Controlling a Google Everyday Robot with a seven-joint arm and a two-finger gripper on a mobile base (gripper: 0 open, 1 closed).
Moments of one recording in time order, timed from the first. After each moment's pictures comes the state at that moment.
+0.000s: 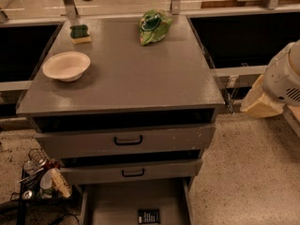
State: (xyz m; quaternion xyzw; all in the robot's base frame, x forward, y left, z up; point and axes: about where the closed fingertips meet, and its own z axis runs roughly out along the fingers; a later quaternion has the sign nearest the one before) arm 0.436 -0.224 0.916 -0.54 0.82 -0.04 0.19
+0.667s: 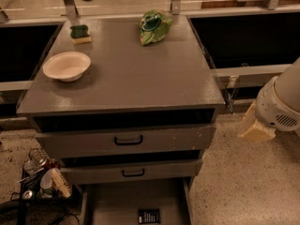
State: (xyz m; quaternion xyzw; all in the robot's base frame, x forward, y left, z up) arm 0.421 -0.234 0.844 -0.56 0.82 0.01 0.13
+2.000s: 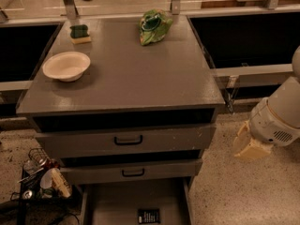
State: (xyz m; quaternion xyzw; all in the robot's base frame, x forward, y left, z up) arm 0.400 -0.228 0.791 -0.62 0.77 0.10 0.10
